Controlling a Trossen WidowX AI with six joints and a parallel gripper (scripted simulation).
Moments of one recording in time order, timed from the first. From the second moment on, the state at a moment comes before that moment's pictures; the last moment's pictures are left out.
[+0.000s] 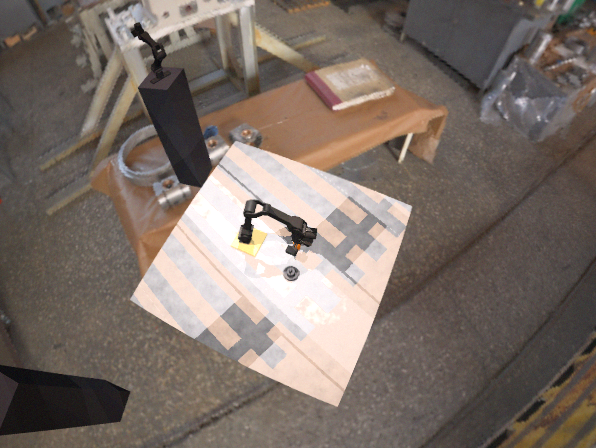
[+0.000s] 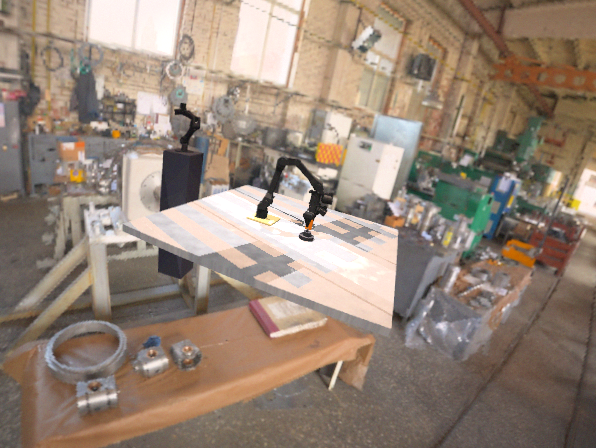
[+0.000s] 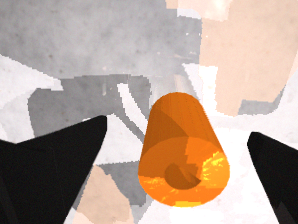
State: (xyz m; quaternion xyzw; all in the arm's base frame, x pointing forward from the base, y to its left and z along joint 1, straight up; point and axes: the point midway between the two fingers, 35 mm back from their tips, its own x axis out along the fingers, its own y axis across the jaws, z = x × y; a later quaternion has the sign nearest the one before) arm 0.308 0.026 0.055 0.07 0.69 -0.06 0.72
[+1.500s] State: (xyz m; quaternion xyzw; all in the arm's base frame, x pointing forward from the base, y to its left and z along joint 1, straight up) arm 0.314 0.028 0.132 0.07 0.70 -0.07 0.71
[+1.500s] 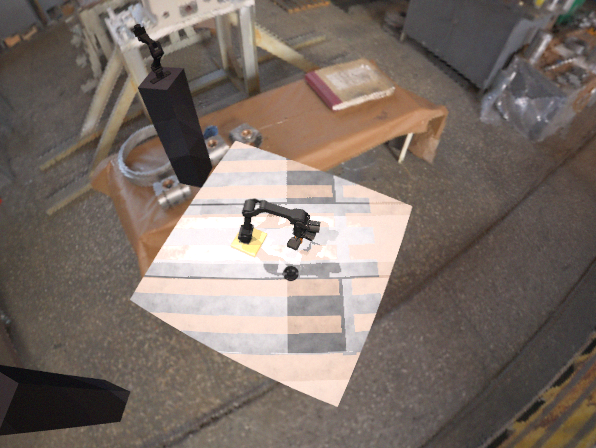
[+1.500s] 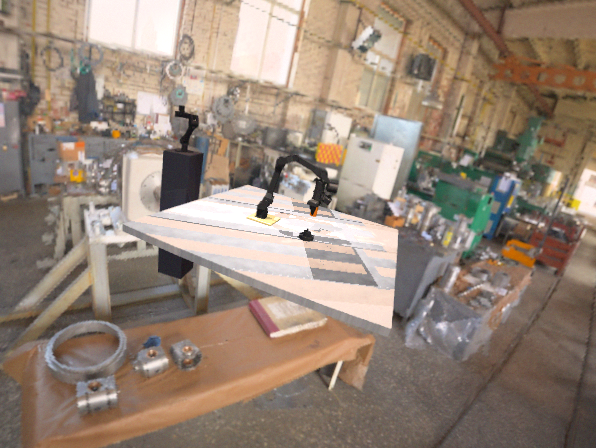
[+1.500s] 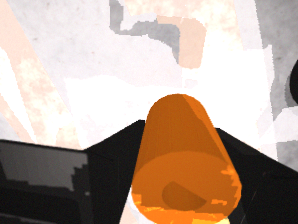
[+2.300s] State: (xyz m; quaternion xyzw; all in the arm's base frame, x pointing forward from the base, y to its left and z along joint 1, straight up) arm 0.314 -0.002 0.173 0.07 0.69 -0.07 0.72
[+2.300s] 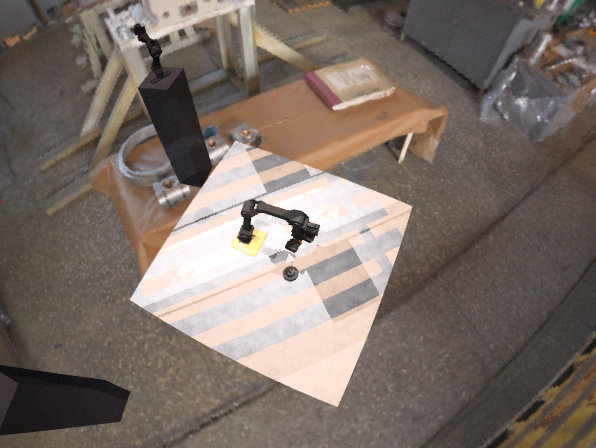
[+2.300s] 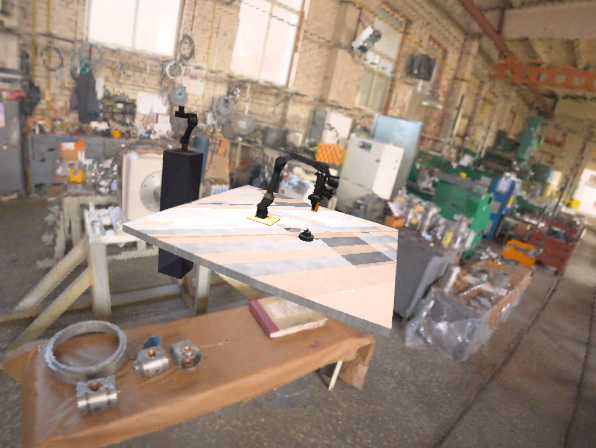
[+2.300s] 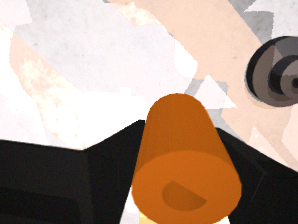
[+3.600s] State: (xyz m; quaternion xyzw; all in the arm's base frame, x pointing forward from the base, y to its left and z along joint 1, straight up) arm 0.315 -0.119 0.138 0.06 0.69 -0.07 0.72
